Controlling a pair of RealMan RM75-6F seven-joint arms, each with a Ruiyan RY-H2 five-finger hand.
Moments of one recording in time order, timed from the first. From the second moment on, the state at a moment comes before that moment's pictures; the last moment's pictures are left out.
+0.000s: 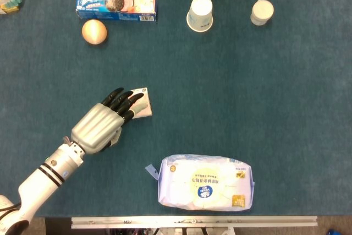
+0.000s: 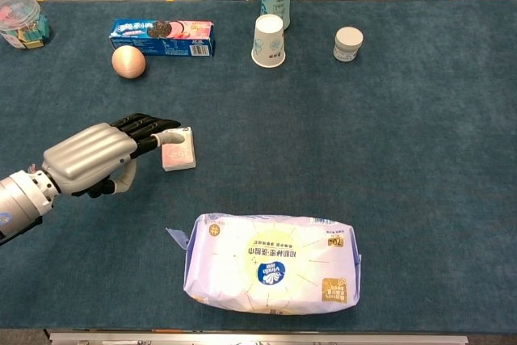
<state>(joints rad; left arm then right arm) -0.44 -1.46 0.08 -1.49 1.69 1.07 0.12 0.07 -1.09 0.01 -1.67 -1.61 1.49 -0.07</state>
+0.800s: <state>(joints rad) -0.47 -1.51 0.09 -1.45 1.61 1.01 0.26 0.07 -1.09 0.01 -1.67 -1.61 1.49 -0.07</state>
